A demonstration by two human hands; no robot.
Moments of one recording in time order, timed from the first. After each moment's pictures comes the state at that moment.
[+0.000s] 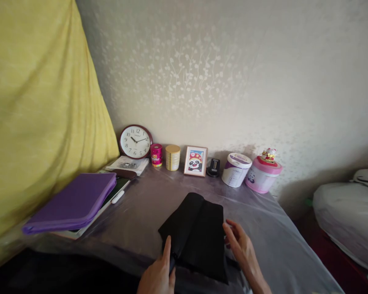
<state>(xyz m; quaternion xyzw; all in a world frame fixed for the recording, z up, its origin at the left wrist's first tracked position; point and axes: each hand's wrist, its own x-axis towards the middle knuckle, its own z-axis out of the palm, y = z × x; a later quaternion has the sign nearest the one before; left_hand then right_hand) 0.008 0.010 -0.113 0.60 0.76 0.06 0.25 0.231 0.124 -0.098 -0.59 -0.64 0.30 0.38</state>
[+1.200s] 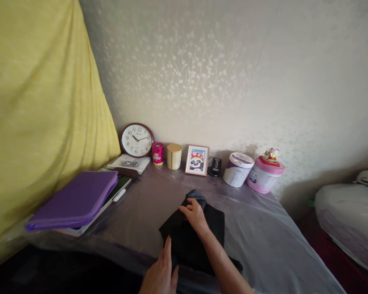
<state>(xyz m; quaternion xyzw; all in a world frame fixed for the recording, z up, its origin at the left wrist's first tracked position) 0.010 0.011 -0.120 0.61 0.74 0.12 0.25 0.087 0.174 -0.103 -0.50 -0.62 0.50 0.34</state>
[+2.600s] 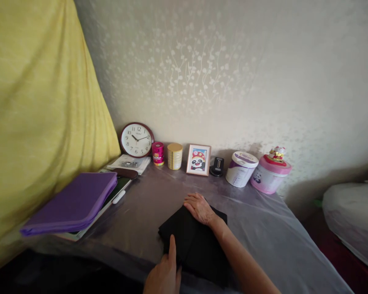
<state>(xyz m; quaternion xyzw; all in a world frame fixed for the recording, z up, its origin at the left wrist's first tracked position) 0.014 0.026 -0.107 0.59 0.76 0.03 0.27 0.117 0.225 -0.101 -0.24 -0.94 0.11 0.22</state>
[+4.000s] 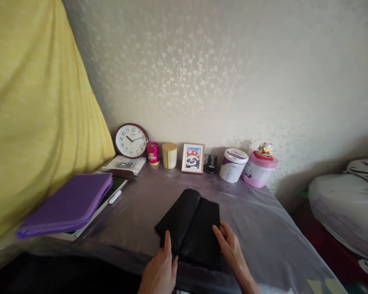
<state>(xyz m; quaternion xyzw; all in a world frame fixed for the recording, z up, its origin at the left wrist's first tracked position) 0.017 0.020 -0.118 0.60 0.77 0.07 0.20 0.214 0.115 -0.124 -0.57 -0.59 0.40 0.41</state>
